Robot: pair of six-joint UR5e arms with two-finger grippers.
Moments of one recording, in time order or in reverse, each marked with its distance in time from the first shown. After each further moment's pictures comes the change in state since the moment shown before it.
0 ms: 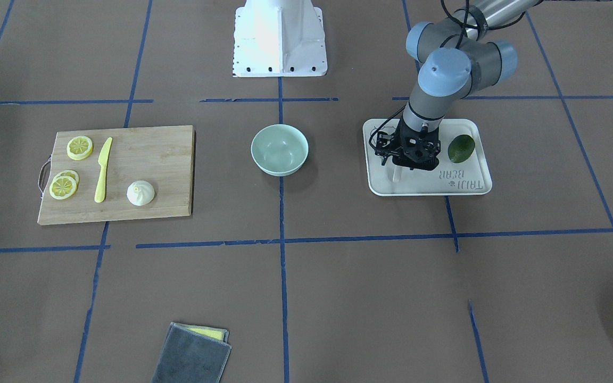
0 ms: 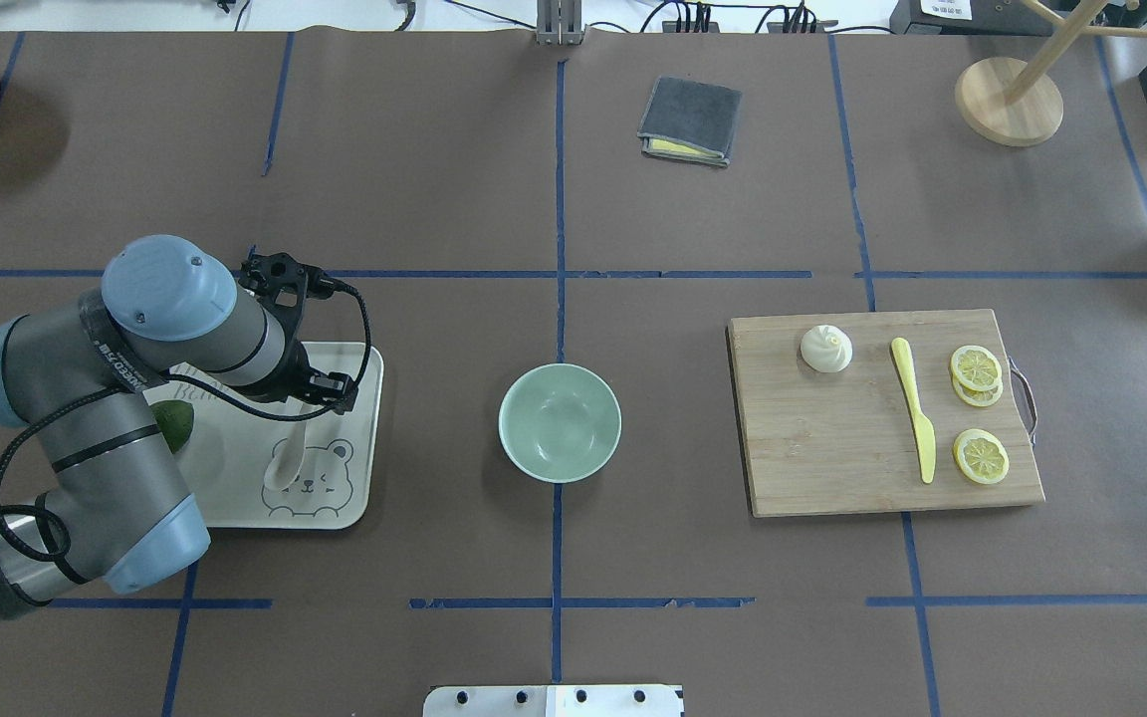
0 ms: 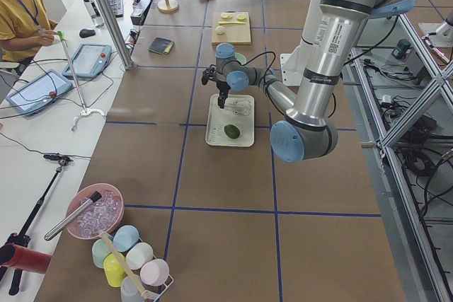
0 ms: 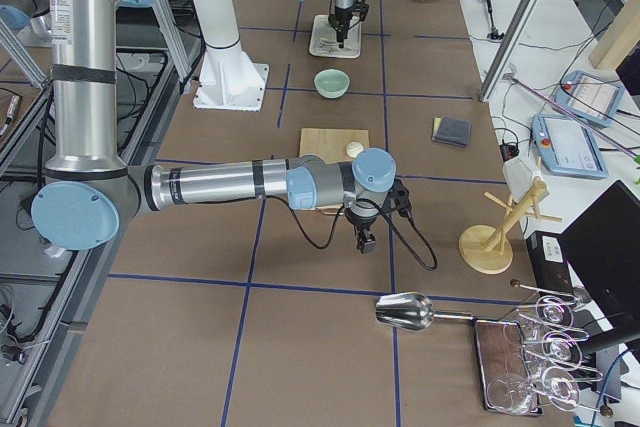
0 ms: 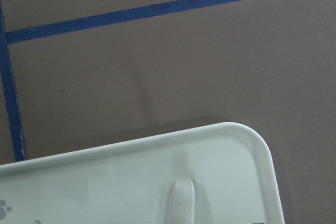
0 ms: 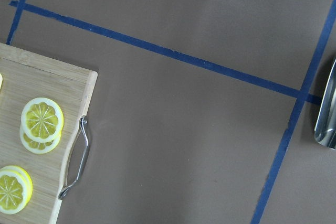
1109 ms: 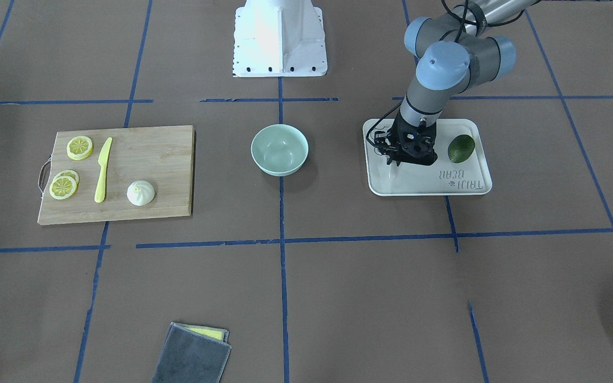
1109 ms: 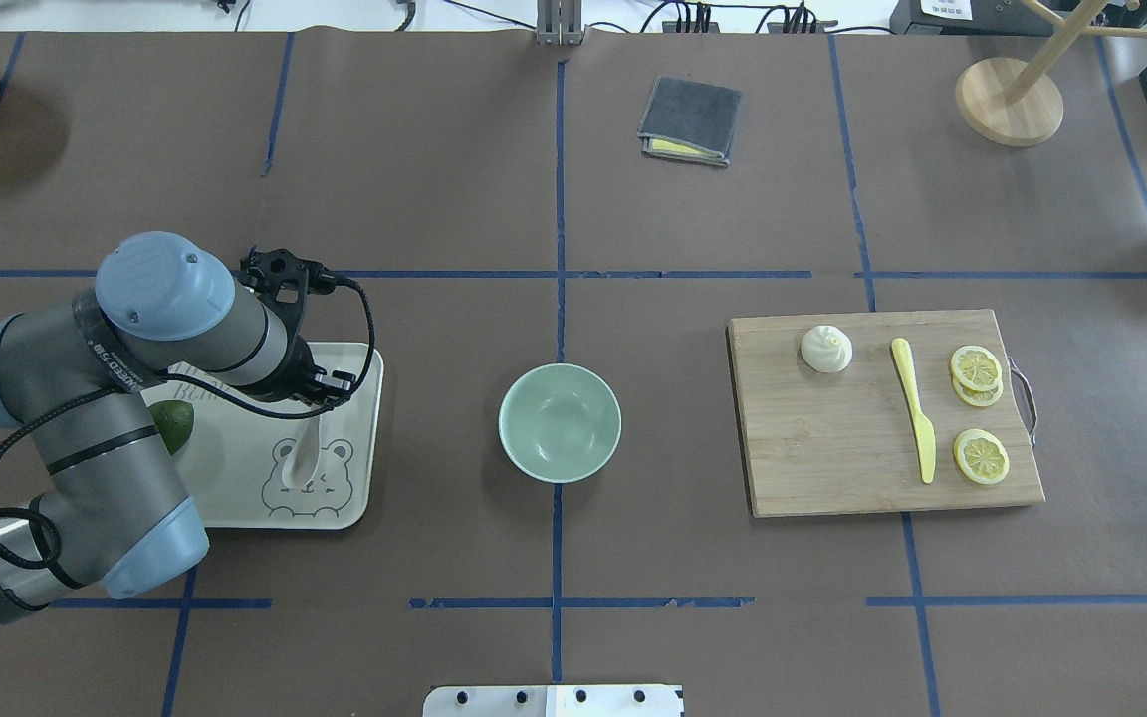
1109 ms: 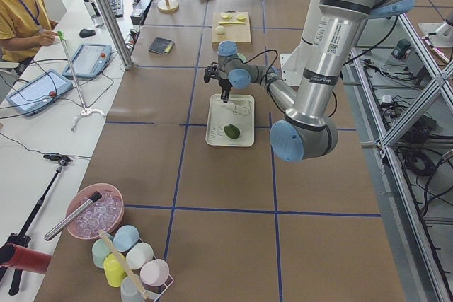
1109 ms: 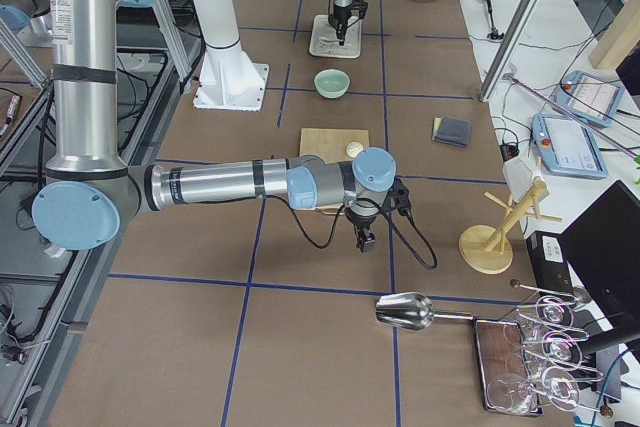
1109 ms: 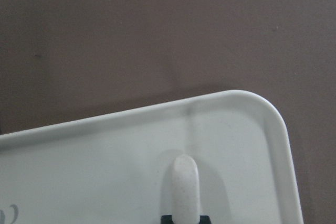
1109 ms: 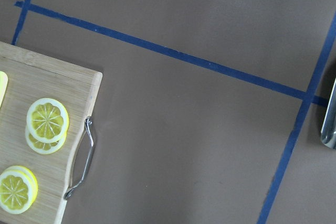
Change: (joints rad) left arm 0.000 -0.016 -0.056 0.010 -0.003 -0.087; right arm -0.004 0.000 0.006 0.005 0.021 0.004
